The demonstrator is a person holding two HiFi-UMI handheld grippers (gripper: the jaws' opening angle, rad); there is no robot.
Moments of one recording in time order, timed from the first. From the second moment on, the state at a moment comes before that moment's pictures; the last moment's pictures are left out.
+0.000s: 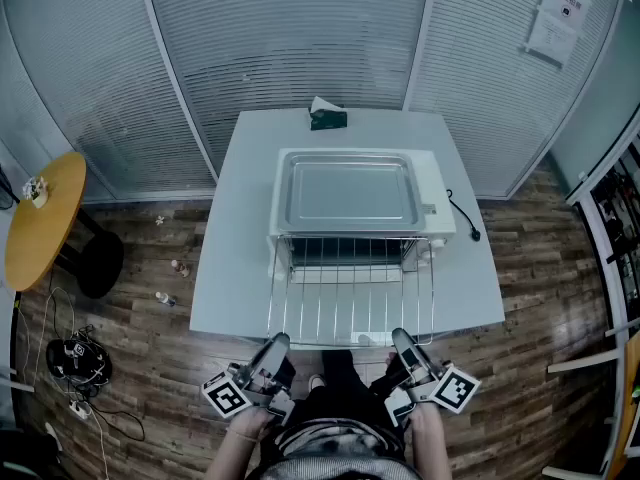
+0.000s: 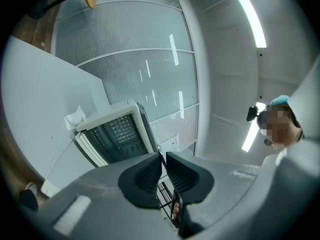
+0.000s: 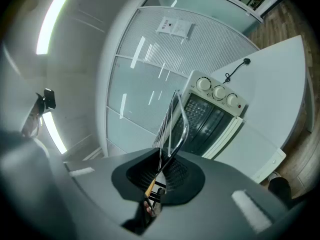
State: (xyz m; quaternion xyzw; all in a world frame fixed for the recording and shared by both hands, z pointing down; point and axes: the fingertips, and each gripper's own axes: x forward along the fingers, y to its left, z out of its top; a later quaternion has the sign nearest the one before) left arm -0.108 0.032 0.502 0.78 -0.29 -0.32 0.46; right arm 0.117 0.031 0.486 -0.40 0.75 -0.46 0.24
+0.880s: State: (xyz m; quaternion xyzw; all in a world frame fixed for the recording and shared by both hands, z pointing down) left arm -0.098 -0.077 0.472 0.75 -0.32 -0.33 0.46; right arm 0.135 -0.082 0.477 -0.42 0.73 -0.48 0.24
